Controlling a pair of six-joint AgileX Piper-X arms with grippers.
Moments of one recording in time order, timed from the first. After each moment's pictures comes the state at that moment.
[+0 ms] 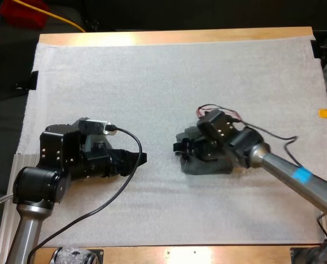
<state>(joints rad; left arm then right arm) -0.15 0.88 -0.89 0.98 0.68 -1.99 0.72 1.58 -1.03 0.57 -0.22 -1.16</state>
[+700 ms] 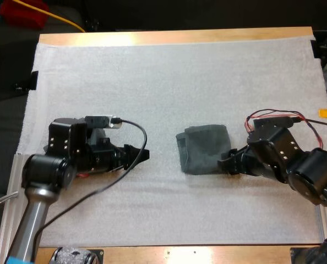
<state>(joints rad) -0.15 1.00 -0.89 0.95 0.69 -1.99 0.72 1.07 -1.03 1.03 0.04 -1.33</state>
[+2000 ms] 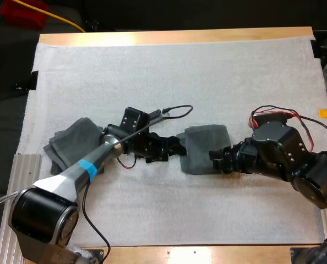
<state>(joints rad) -0.38 1.72 -0.89 0.45 0.68 -2.31 0.72 1.04 -1.03 0.90 -0.11 -1.34</state>
